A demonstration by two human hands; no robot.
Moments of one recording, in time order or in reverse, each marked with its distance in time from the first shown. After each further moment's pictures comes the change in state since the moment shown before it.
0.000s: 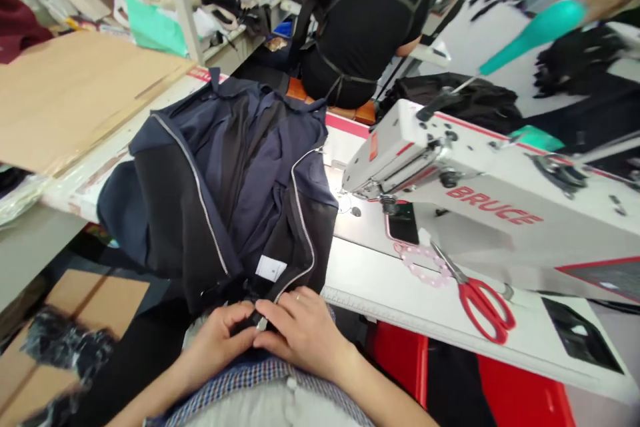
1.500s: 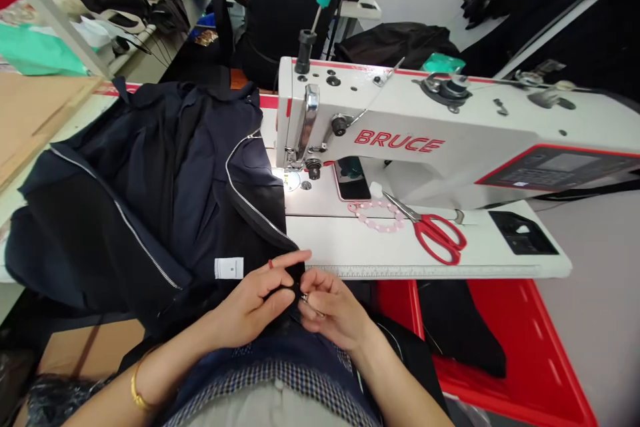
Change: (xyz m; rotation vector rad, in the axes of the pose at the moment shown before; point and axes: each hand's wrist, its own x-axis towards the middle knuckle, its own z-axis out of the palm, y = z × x) left_hand 0.067 0.082 0.061 0.361 -0.317 0.441; right_hand -0.068 0.030 -0.040 1.936 0.289 0.914
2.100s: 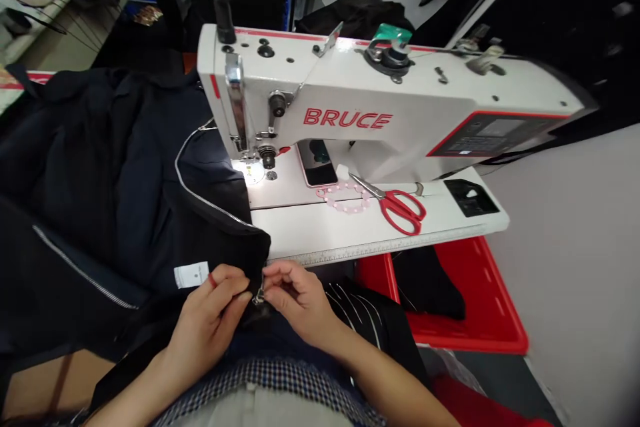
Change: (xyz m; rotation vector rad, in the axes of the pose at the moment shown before) left_hand -0.010 -0.006 0.017 0.506 0.370 0.195; right_hand -0.014 0.005 -0.001 -0.907 0.231 -0.478
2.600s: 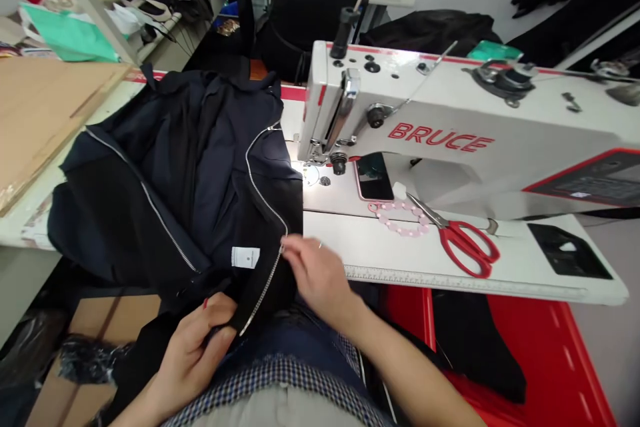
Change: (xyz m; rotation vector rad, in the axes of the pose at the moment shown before) left_hand -0.077 -0.009 -0.041 -0.186 0.097 -0.239; right_hand 0.057 -0.008 0.027 -0.671 0.012 -0.432
